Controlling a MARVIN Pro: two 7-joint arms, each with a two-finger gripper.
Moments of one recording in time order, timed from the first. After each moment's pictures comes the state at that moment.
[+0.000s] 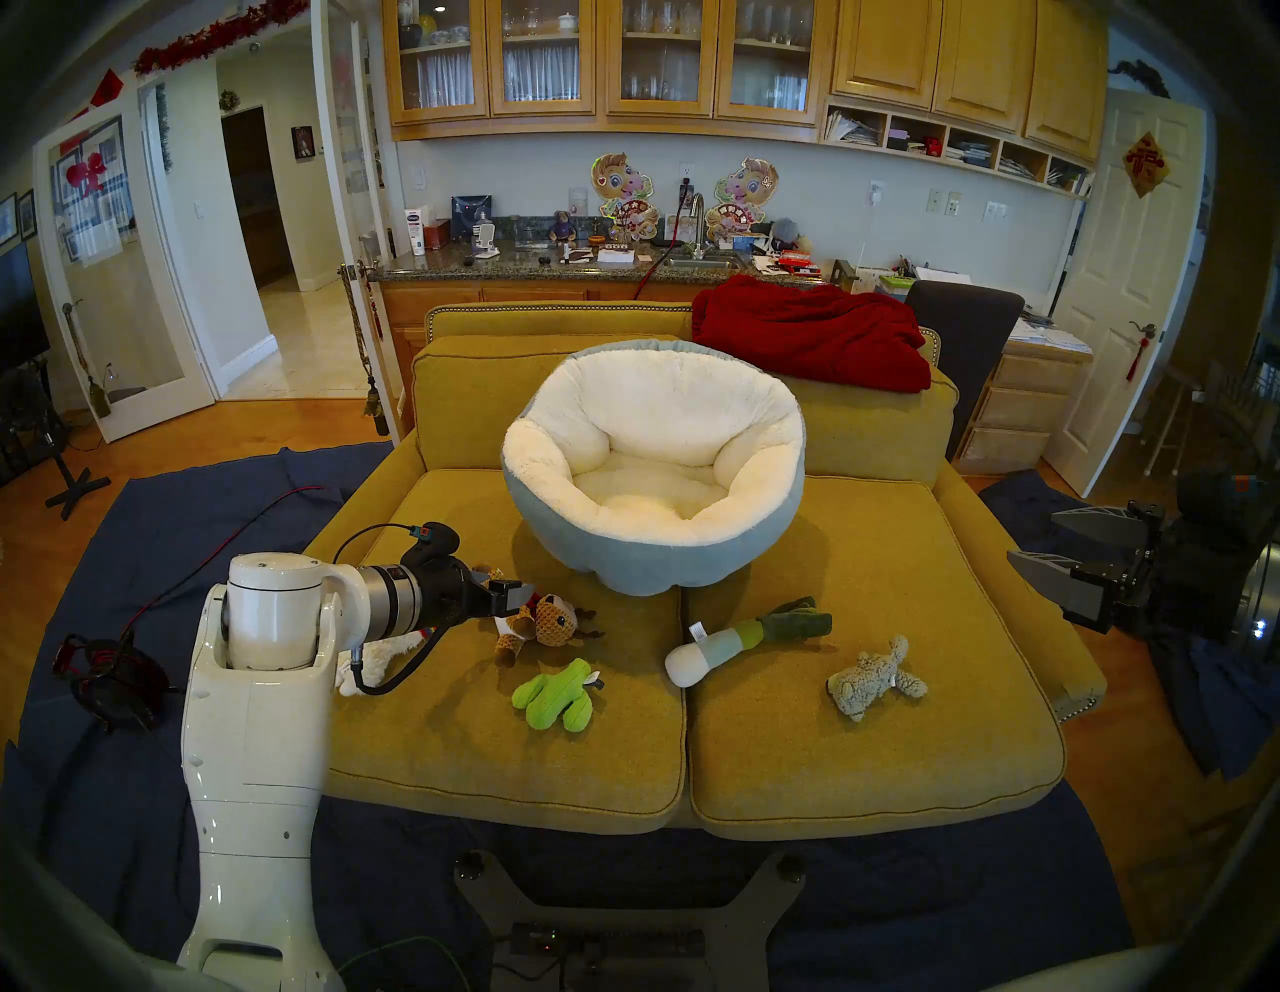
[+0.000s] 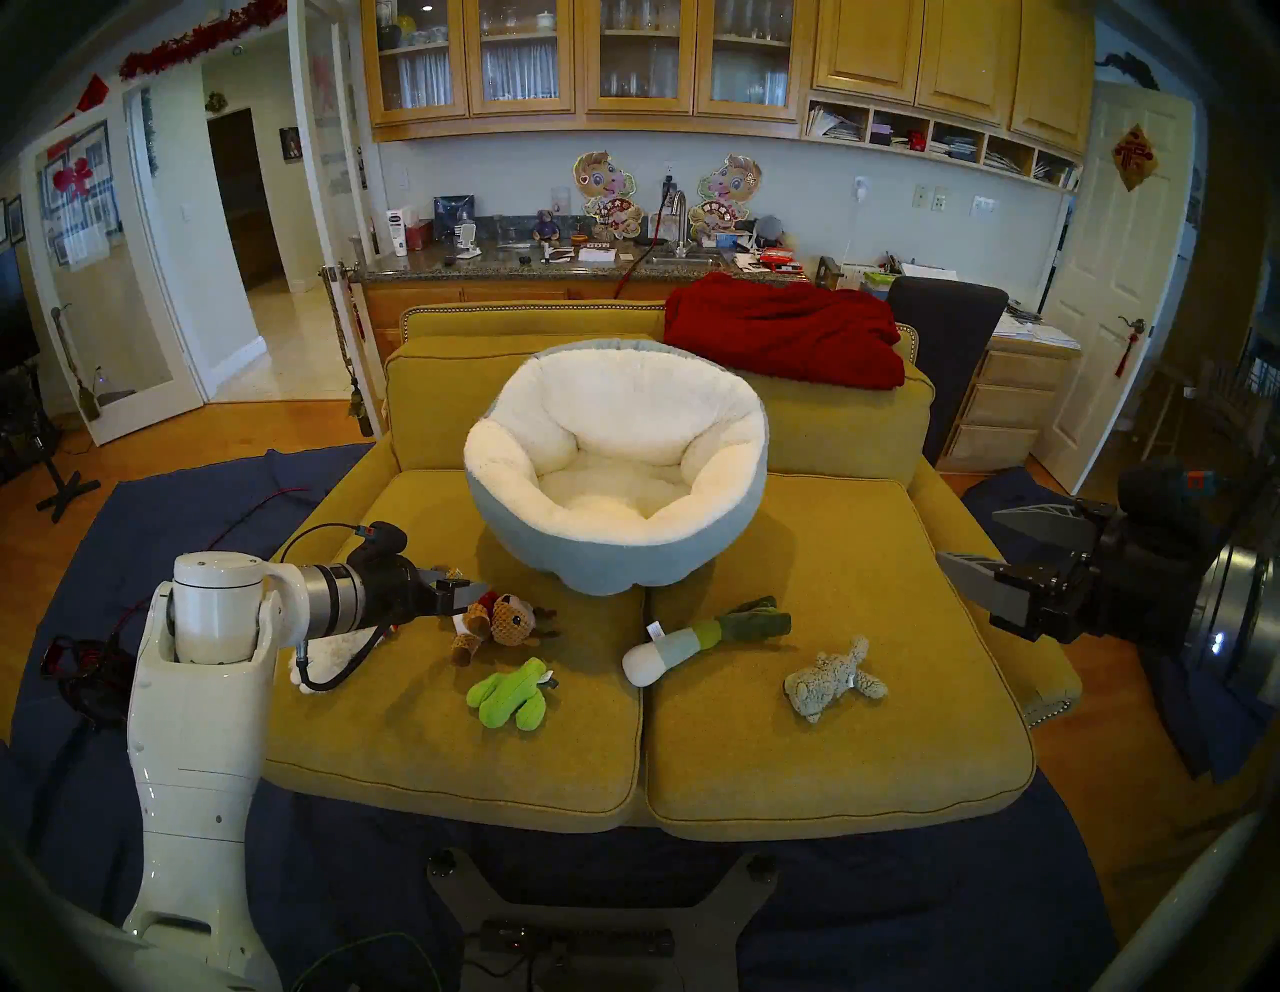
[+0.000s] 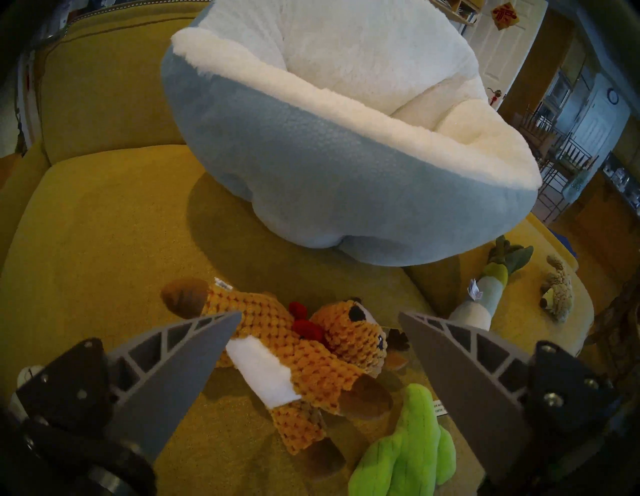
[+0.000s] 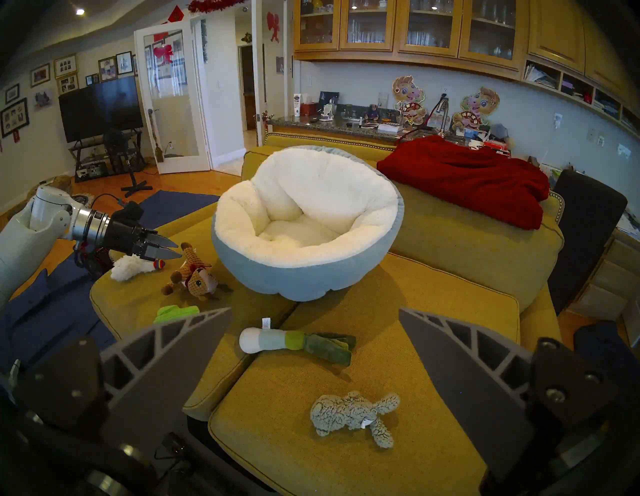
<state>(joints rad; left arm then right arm) 1.54 -1.38 -1.83 -1.77 0.16 0.89 -0.94 -2.33 -1.04 2.83 -2.44 0.78 0.86 0.97</state>
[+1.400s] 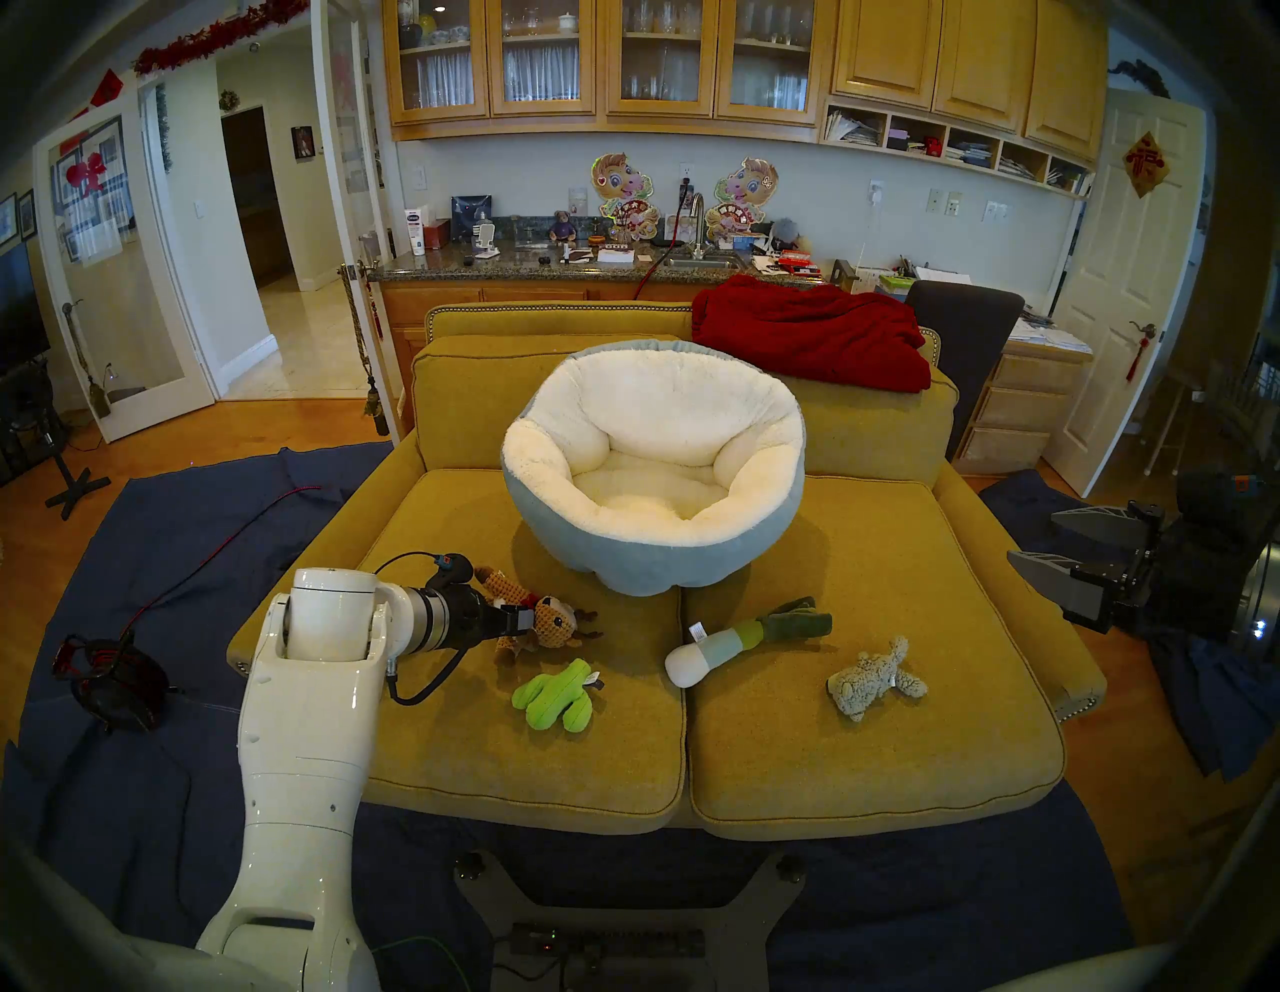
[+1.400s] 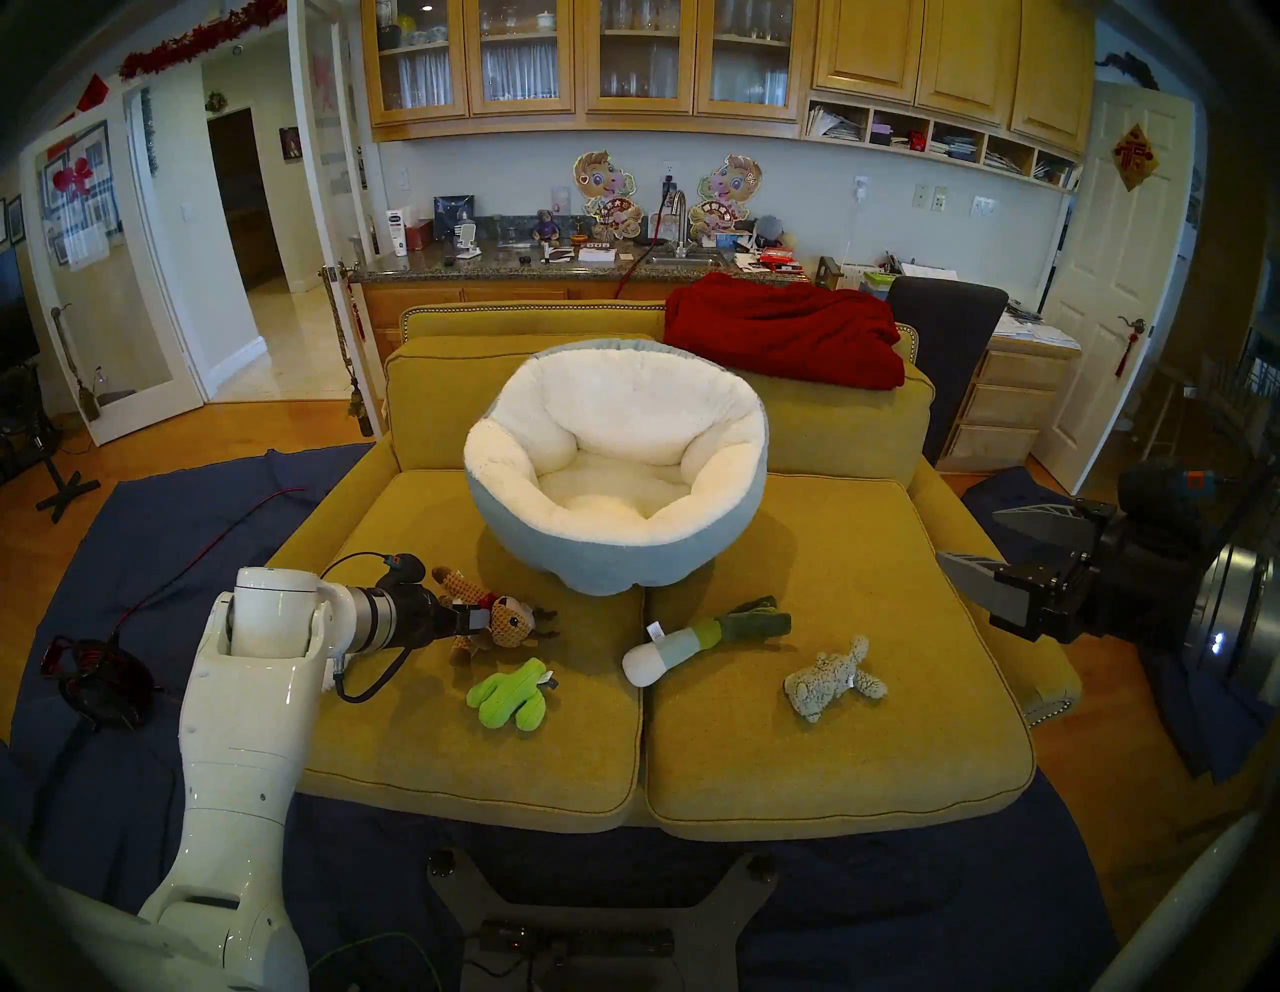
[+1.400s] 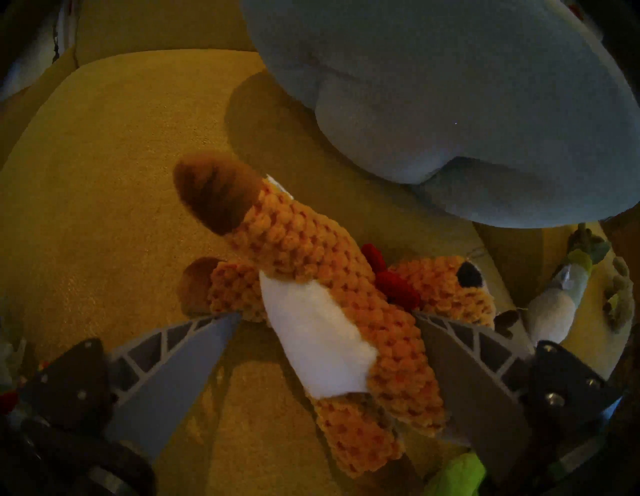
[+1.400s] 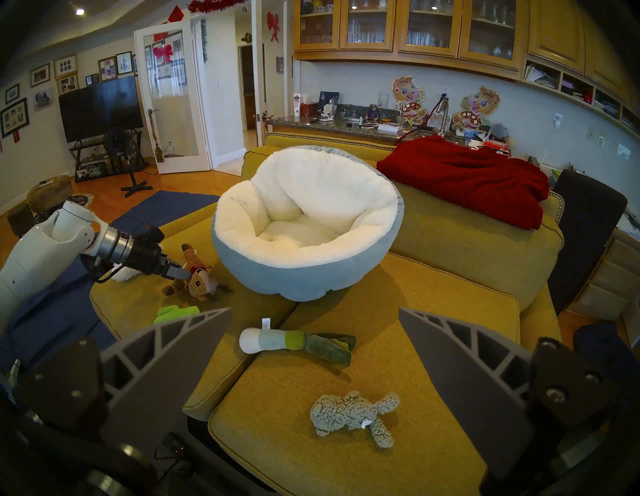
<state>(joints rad) 1.44 -1.44 -1.76 -1.52 0.20 0.92 -0.75 -2.33 -1.04 2.83 -2.44 0.78 0.86 0.97</state>
